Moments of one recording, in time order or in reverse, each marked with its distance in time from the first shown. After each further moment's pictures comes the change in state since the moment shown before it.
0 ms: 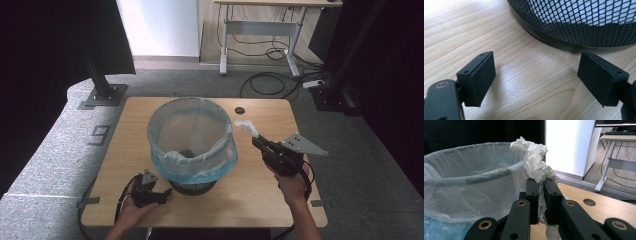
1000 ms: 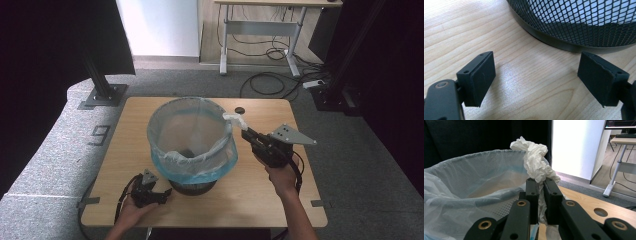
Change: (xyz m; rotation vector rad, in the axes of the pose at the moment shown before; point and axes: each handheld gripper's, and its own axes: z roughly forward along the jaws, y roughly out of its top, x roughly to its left) left arm 0.000 0.000 0.000 0.000 -0.003 0.003; right arm 0.012 0.019 0.023 -0.005 0.050 -0.007
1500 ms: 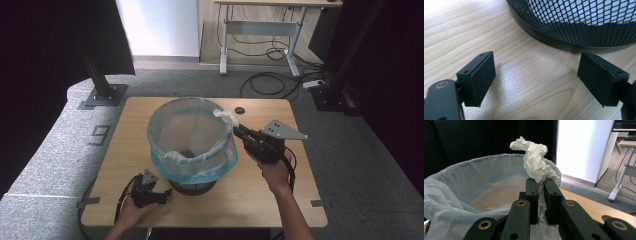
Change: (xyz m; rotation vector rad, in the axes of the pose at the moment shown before) left arm 0.000 0.000 0.000 0.000 0.002 0.001; right arm 0.012 0.012 0.015 -0.001 0.034 -0.018
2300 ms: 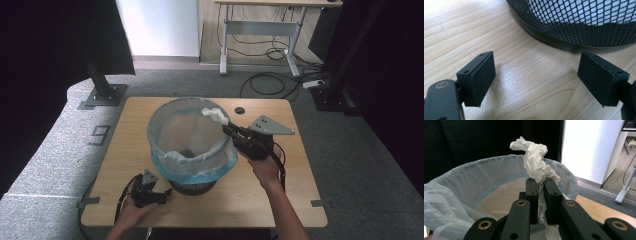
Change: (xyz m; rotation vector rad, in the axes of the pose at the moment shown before) left arm 0.000 0.000 0.000 0.000 0.000 0.000; right arm 0.012 0.007 0.022 0.015 0.037 -0.015
